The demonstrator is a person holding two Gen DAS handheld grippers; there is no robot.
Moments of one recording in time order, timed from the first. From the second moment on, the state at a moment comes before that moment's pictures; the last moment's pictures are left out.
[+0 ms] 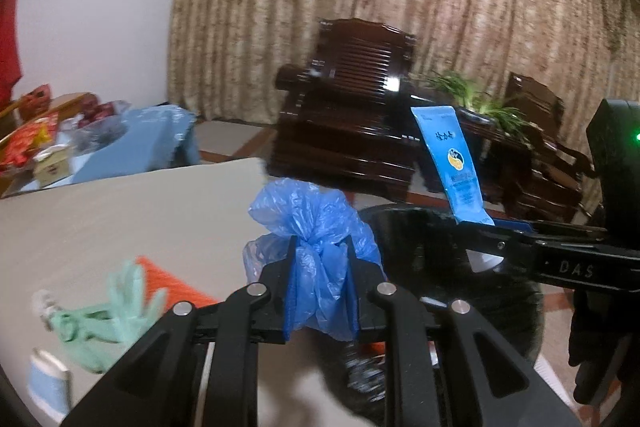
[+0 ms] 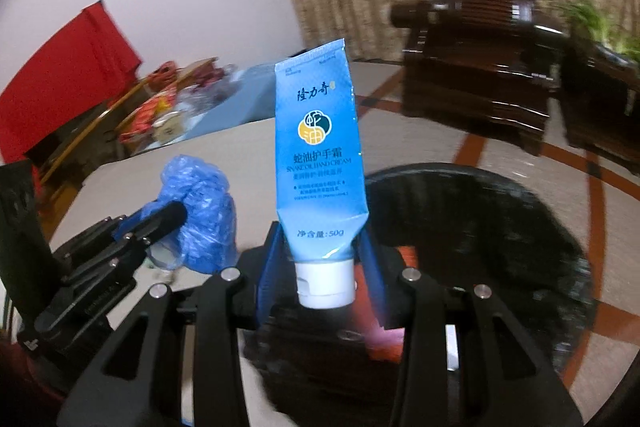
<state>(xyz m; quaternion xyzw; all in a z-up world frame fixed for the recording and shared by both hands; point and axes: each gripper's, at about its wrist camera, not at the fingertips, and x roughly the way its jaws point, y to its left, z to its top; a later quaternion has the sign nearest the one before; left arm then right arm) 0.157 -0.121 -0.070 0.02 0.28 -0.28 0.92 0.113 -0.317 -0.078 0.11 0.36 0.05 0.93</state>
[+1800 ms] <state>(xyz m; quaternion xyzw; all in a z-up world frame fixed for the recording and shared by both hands) 0.152 0.134 -0.142 0.02 0.35 0.03 0.94 0.144 -0.119 -0.100 -0.02 0.35 0.16 0.92</state>
